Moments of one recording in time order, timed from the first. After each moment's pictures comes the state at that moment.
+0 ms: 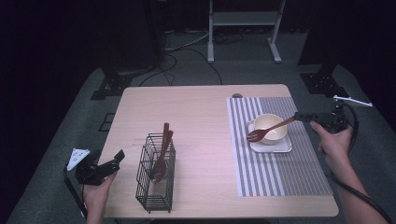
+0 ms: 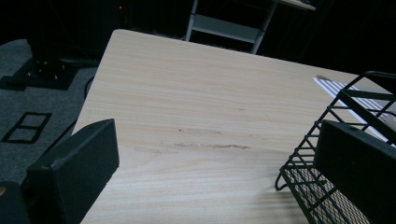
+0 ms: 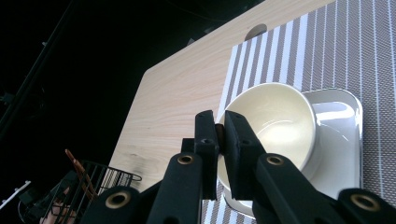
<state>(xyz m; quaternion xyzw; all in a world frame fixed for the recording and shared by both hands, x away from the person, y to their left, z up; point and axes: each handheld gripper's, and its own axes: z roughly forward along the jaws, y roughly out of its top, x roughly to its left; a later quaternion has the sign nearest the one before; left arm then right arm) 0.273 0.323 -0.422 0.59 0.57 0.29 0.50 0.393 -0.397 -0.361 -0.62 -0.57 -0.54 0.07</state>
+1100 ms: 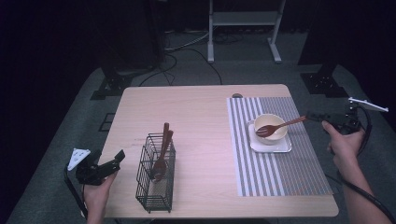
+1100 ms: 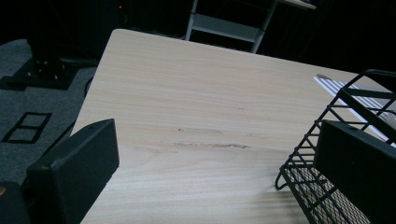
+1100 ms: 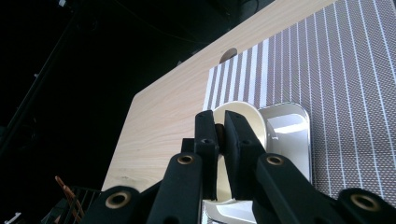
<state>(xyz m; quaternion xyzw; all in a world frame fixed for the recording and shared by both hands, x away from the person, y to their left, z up) 0.273 0.322 -0.422 0.59 0.57 0.29 0.50 0.386 -0.429 -0.366 -0.65 -0.52 -0.55 0.05</state>
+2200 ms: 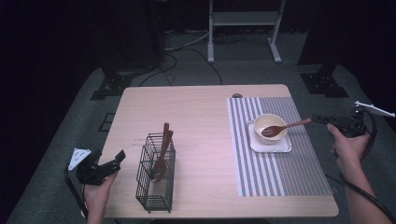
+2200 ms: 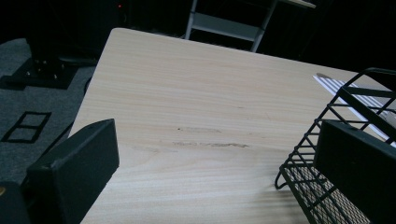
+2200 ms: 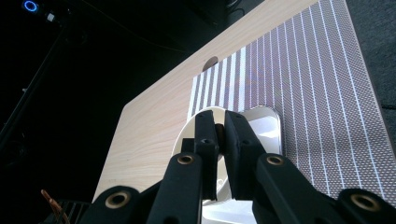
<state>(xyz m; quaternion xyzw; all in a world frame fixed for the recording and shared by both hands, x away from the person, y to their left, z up) 0.274 0.322 -0.423 0.59 0.57 0.29 0.50 0.381 -0.446 -0.377 -0.67 -0.50 -0.54 0.03</state>
